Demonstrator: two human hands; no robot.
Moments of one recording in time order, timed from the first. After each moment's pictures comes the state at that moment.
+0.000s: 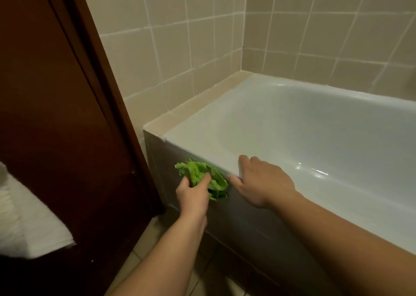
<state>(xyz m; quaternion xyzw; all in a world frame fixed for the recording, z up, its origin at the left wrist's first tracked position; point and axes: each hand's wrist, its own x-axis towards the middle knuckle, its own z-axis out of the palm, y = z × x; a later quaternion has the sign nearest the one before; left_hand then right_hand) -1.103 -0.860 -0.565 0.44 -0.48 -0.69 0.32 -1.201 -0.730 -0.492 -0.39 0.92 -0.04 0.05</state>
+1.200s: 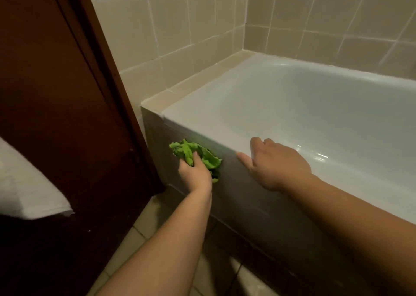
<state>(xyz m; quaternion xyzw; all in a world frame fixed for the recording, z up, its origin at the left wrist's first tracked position) -1.118 -0.845 -0.582 0.53 -0.49 -0.56 0.40 -1.201 -0.698 -0.503 -0.39 0.92 -0.02 0.00</state>
